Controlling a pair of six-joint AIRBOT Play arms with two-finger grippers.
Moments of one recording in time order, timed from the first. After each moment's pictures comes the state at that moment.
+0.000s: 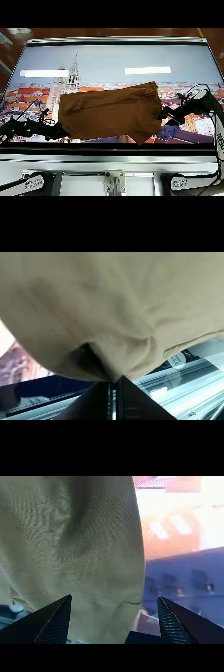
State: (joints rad) left arm 0.28 -1.30 0.60 0.80 -1.18 -1.14; right arm -0.28 -1.60 1.09 -1.11 1.31 1.40
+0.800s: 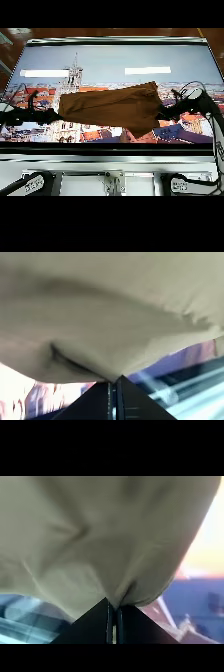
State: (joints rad) left arm 0.28 -1.17 0.82 0.75 -1.20 -1.11; right arm -0.18 -1.45 1.07 -1.06 1.24 1.35
